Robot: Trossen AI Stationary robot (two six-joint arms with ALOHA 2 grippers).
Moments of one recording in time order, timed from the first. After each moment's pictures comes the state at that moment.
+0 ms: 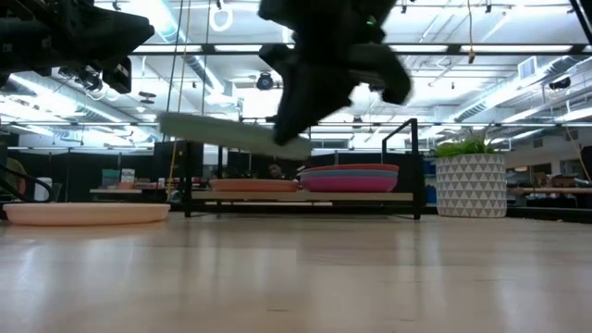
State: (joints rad) left arm -0.34 0.50 0.01 0.71 -0.35 -0.09; right arm 0.23 1.96 1.49 -0.53 0.19 -0.55
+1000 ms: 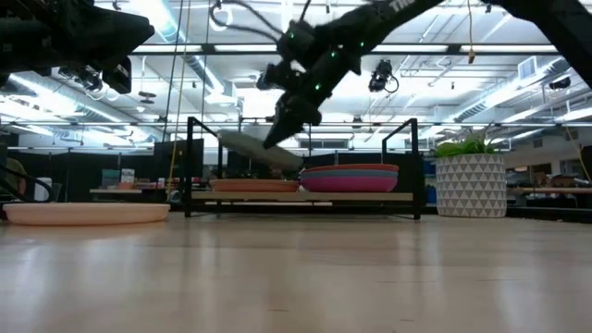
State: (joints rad) left arm -0.34 0.50 0.01 0.71 -0.34 -0.10; right arm -0.32 2.02 1.65 -0.44 -0.13 -0.59
